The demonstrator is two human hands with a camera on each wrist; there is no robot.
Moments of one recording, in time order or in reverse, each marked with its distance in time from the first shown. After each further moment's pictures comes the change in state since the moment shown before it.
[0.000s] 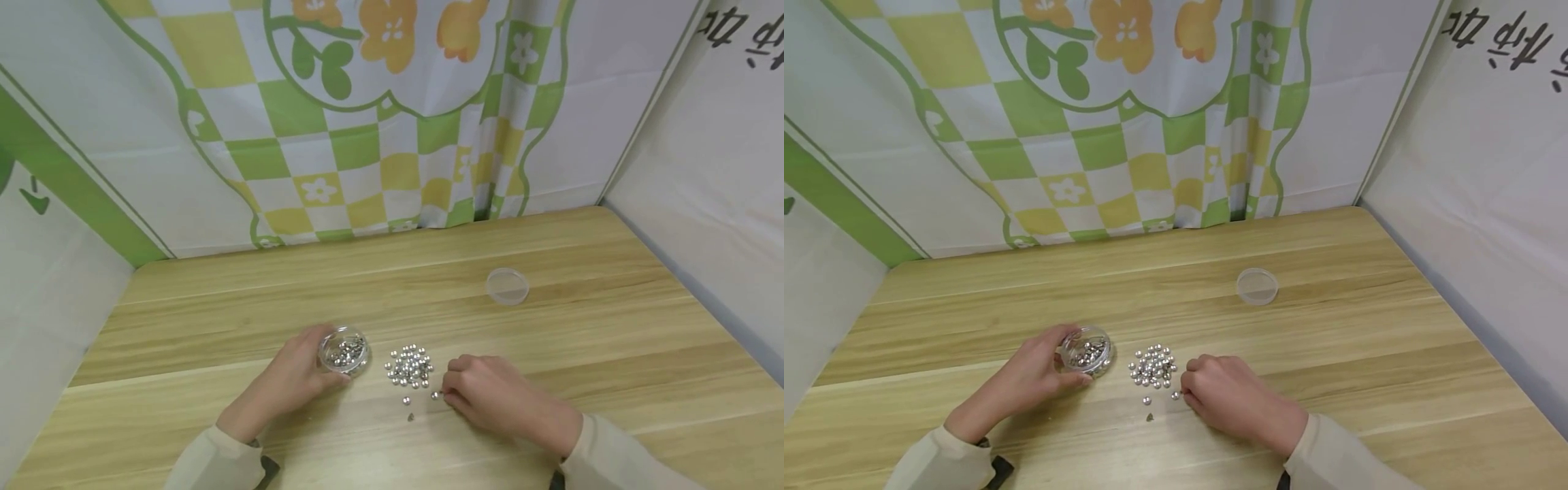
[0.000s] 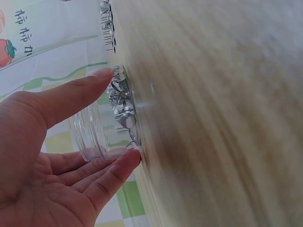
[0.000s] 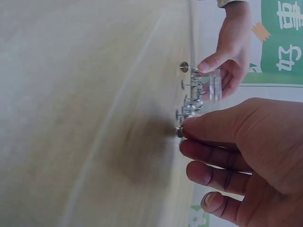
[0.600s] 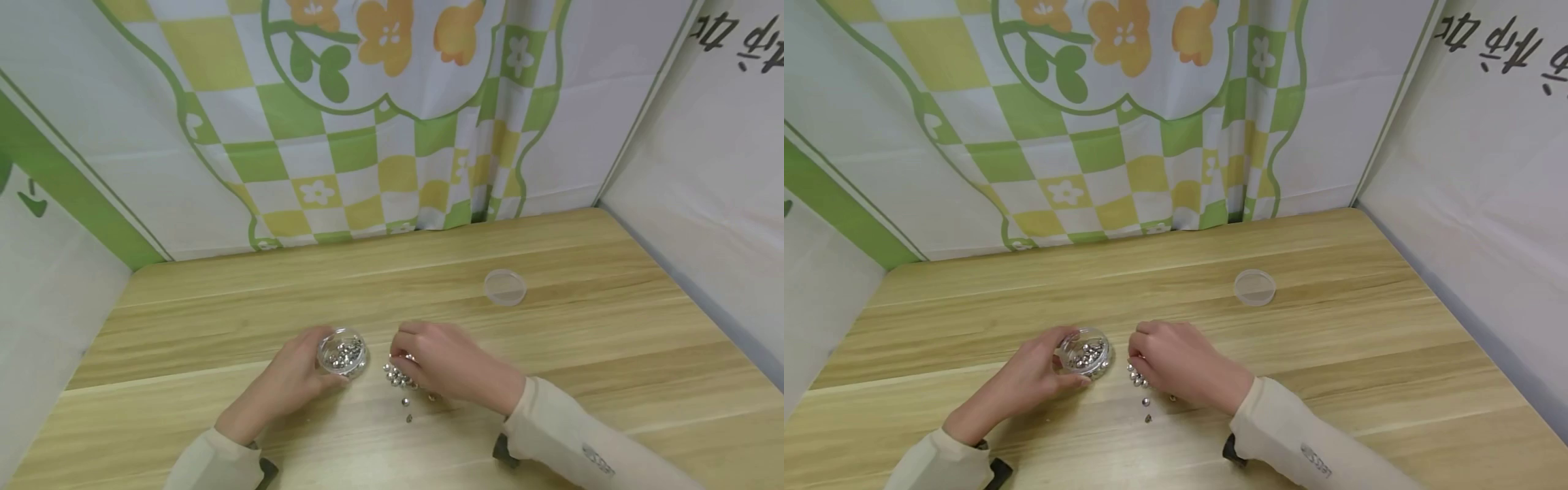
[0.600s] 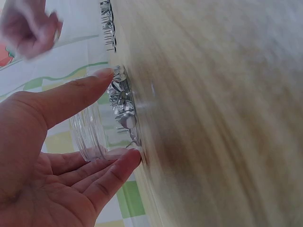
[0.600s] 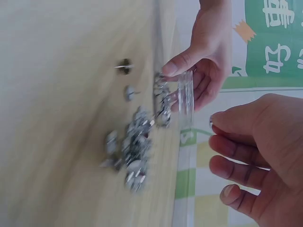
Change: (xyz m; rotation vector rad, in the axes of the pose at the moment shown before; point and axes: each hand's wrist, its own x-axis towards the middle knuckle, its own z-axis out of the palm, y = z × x) left_hand 0.000 -0.001 0.000 -0.003 0.010 0.012; right_hand 0.065 -0.013 -0.013 0.040 0.066 -0.020
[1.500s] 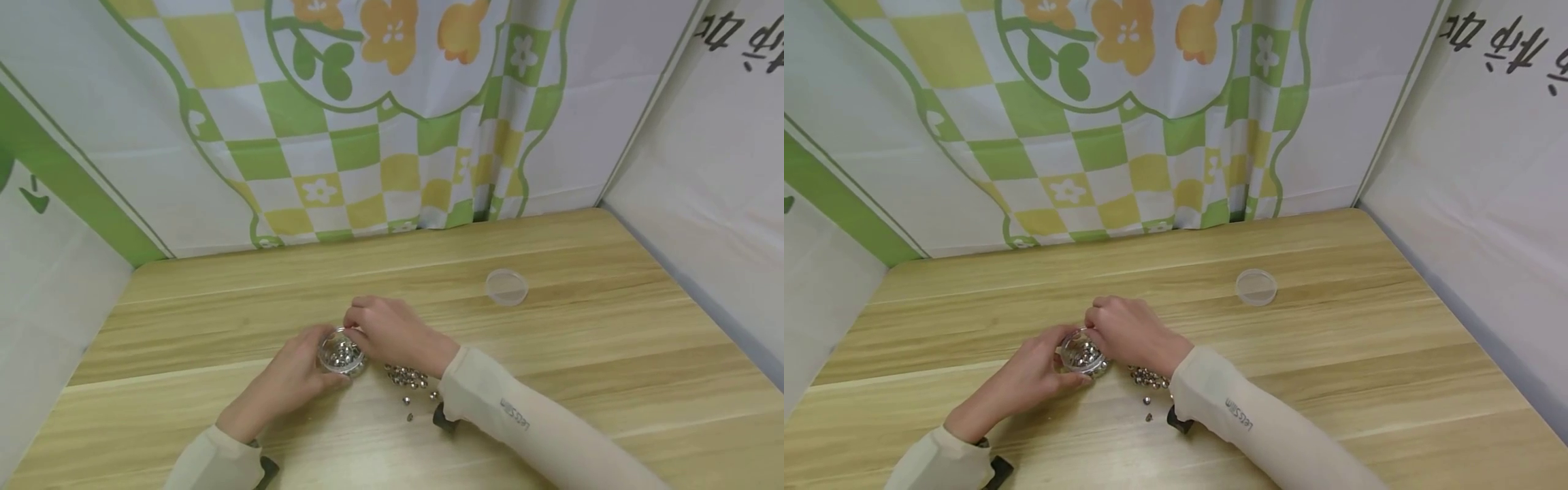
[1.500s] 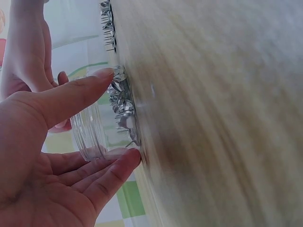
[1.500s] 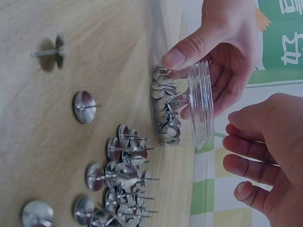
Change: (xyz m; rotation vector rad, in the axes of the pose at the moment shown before) left_hand -0.001 -0.005 0.001 0.030 -0.003 0.022; right_hand 0.072 -0.003 0.033 -0.030 0.046 -0.033
